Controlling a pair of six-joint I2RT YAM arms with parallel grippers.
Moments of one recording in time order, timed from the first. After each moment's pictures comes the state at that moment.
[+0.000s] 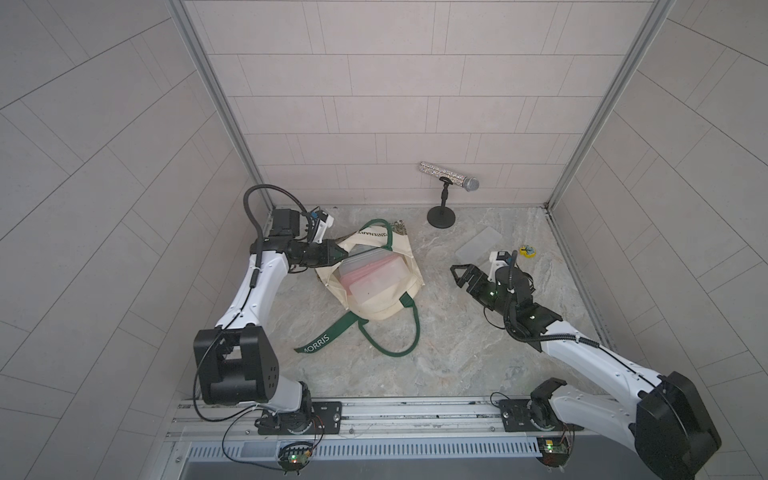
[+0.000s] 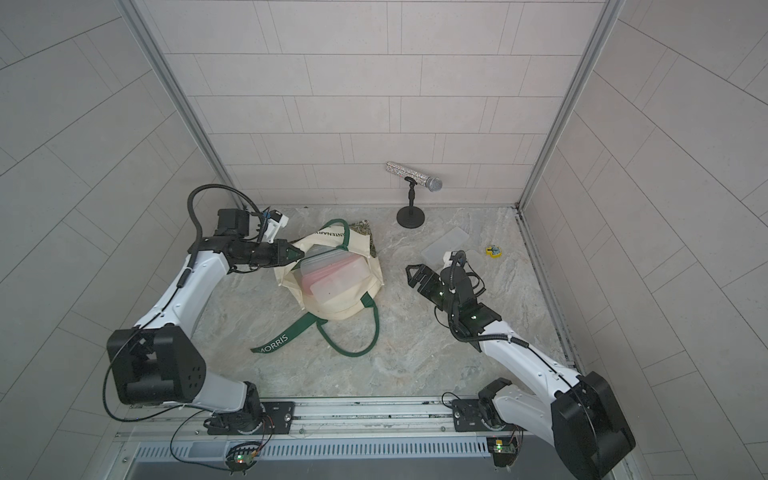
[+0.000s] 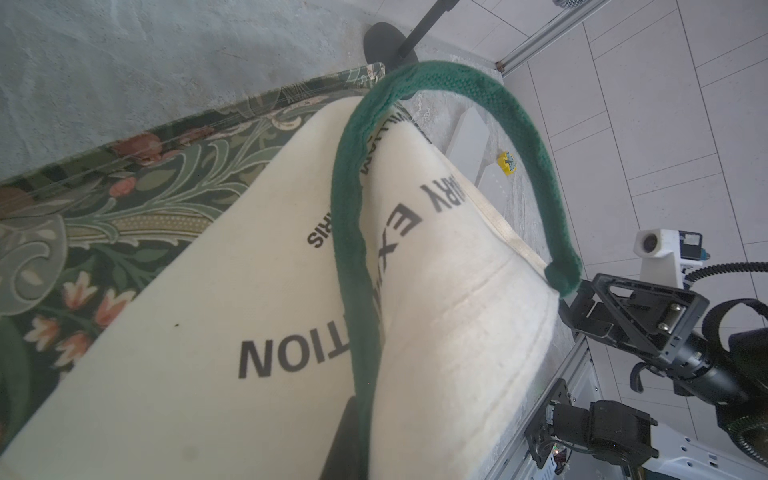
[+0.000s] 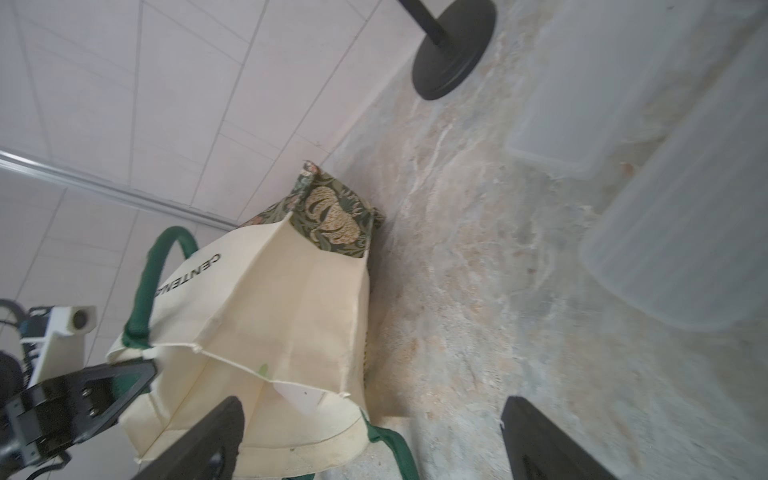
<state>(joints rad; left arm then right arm) 0.06 1.48 1.26 -0.77 0.76 -0.03 0.48 1.08 0.54 0.15 -0.02 1.00</state>
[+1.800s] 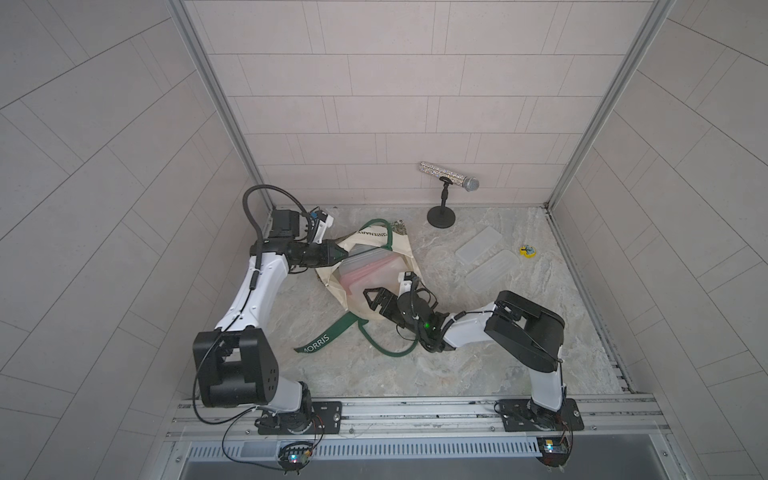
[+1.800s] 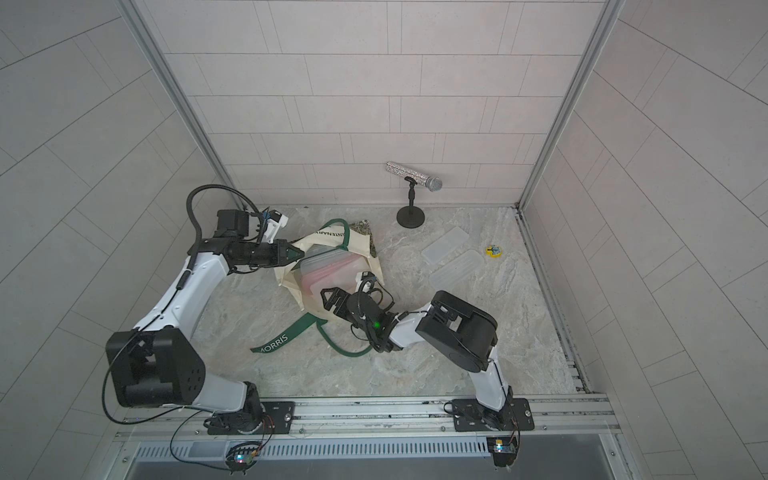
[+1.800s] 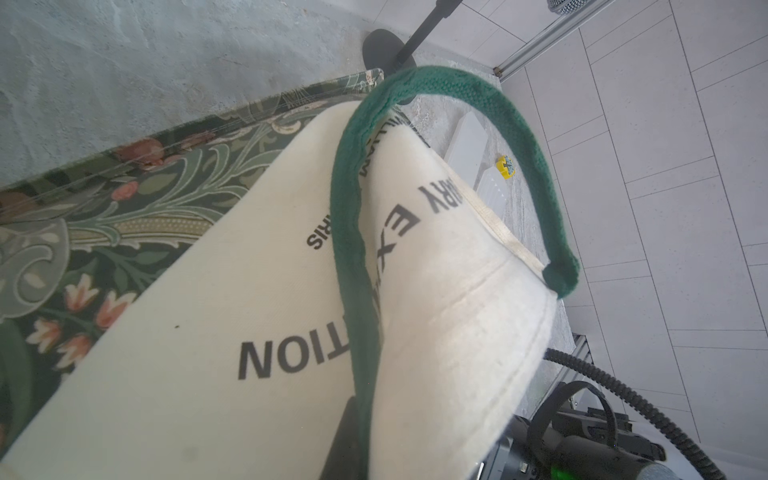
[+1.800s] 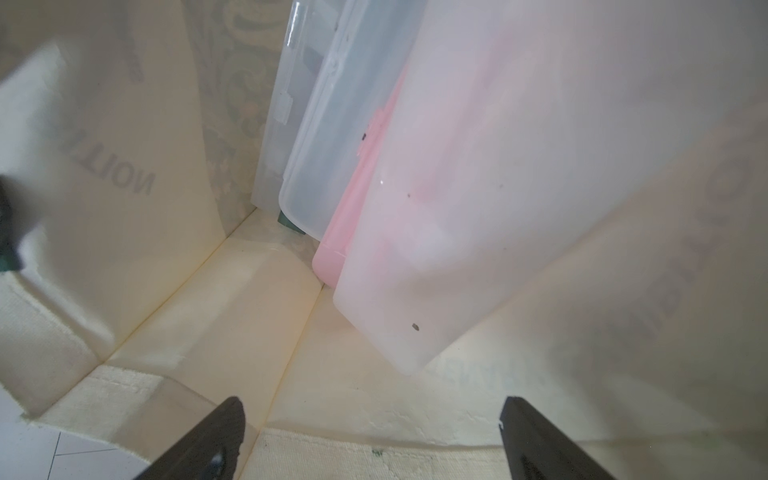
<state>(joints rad) 0.06 1.46 1.25 -0.75 0.76 -0.03 0.97 1.97 0.92 0.73 0.17 1.26</state>
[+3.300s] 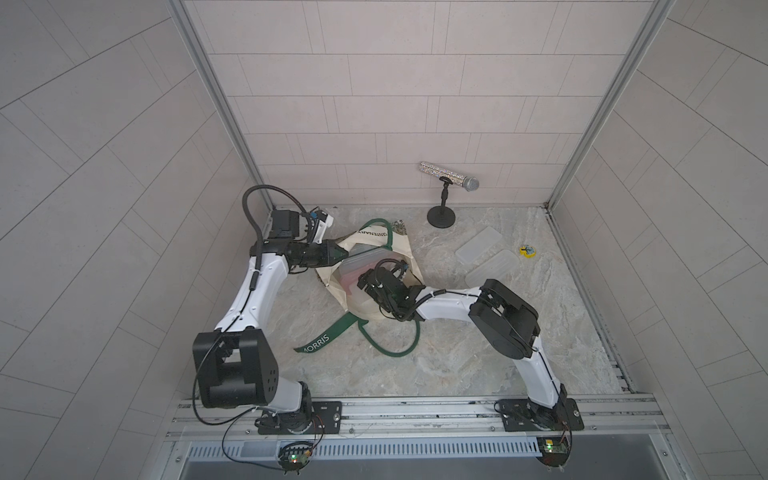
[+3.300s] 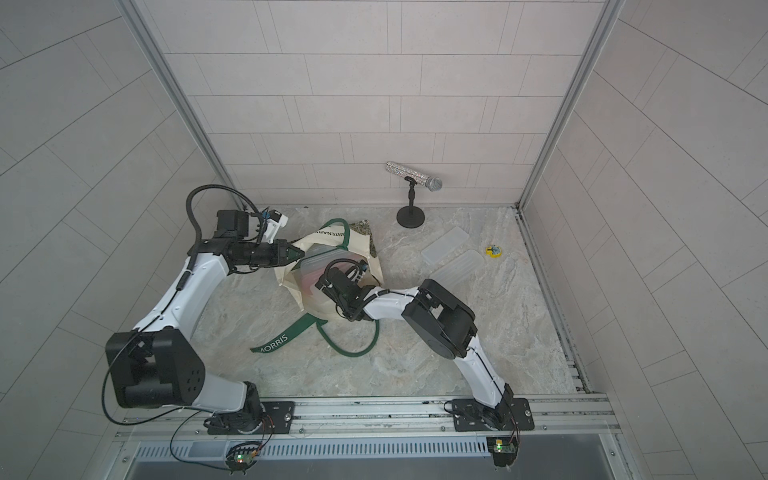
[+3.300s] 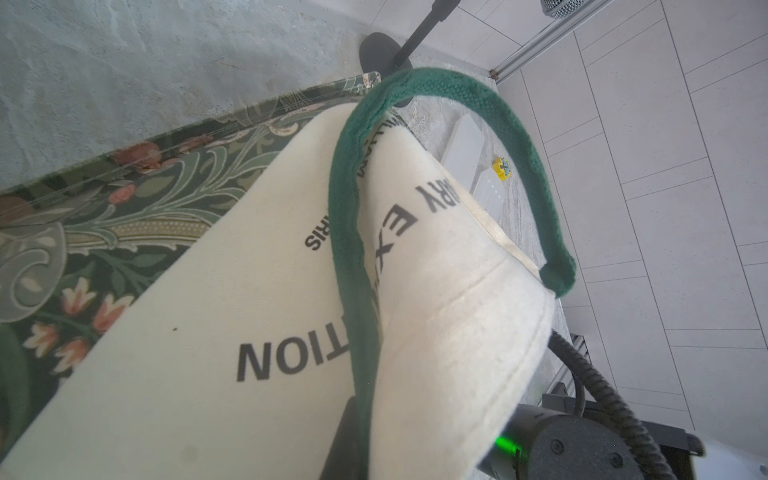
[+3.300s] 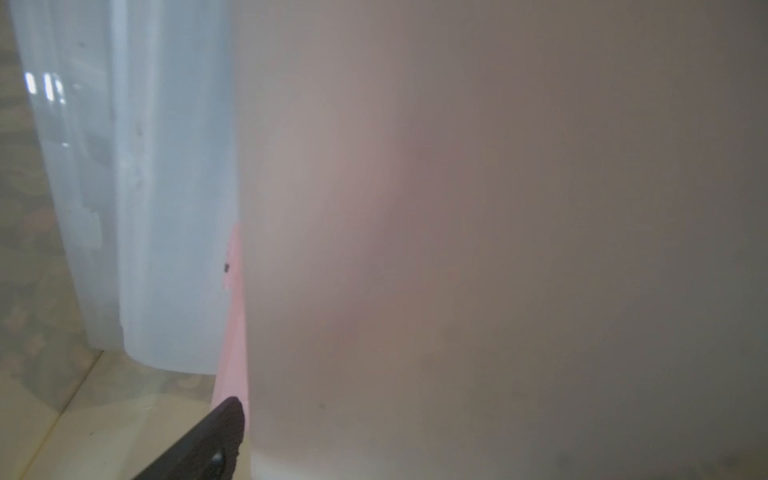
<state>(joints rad) 0.06 1.46 1.24 -0.74 0.77 -0.04 0.91 2.15 1.41 0.06 0.24 1.44</state>
